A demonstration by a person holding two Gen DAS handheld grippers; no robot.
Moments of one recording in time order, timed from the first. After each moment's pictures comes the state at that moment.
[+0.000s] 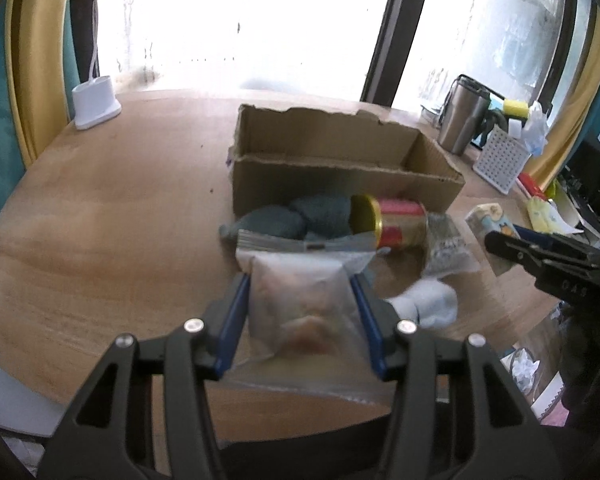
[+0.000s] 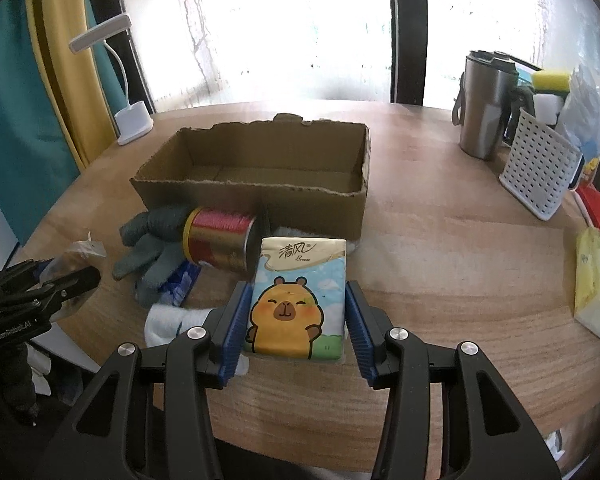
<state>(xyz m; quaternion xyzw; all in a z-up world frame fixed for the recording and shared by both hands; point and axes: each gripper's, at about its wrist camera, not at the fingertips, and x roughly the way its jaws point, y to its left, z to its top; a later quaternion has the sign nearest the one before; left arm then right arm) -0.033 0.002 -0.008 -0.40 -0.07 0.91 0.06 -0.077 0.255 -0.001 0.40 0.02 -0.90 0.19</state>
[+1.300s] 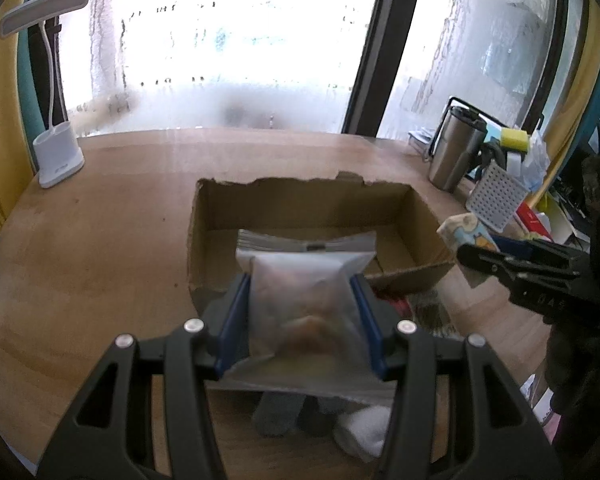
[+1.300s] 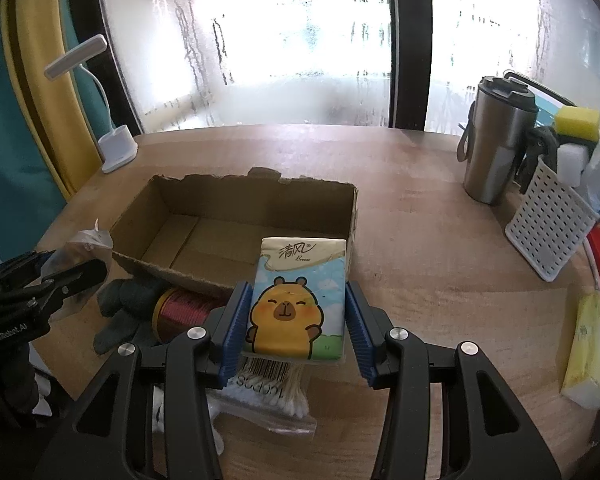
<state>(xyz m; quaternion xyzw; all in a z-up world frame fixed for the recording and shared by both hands) -0.117 0.021 0.025 -0.38 -0.06 0.92 0.09 -0.153 0.253 0.023 0.40 0.02 -0.90 0.18</state>
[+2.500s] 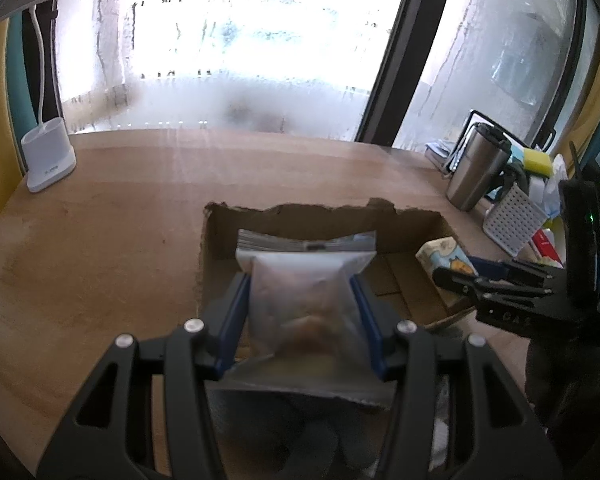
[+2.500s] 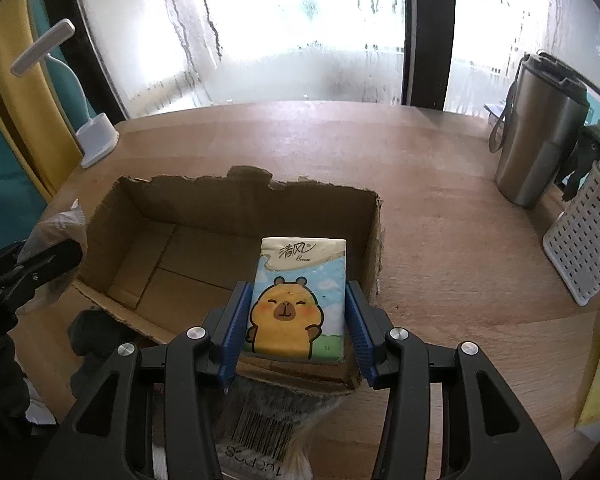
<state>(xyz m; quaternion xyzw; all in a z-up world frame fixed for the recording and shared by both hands) -0.166 0.002 0.016 -0.39 -0.08 0.92 0.08 -0.218 0.227 -0.010 0.45 0.02 -0.88 0.18</state>
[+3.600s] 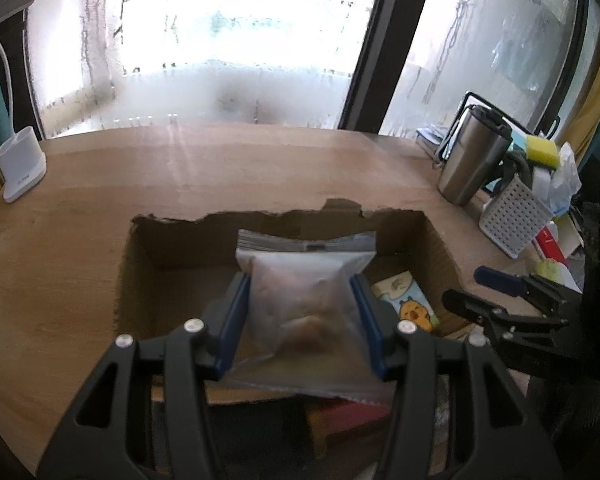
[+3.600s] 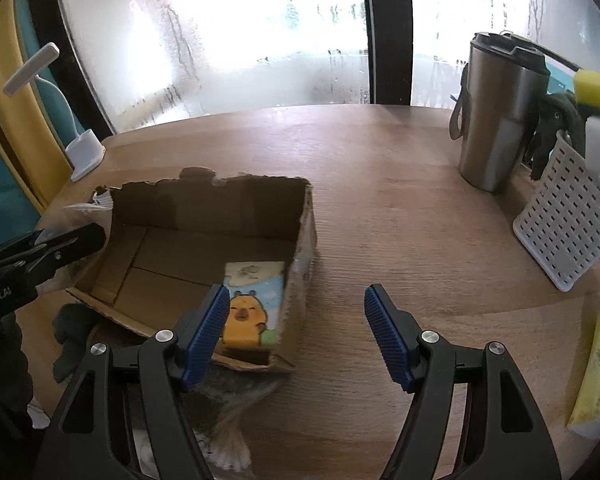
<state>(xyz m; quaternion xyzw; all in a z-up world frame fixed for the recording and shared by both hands) -0.204 0.069 0.010 -0.41 -0.07 0.91 0.08 -0.216 0.285 -0.015 0.43 -0.01 -0.88 0.18</state>
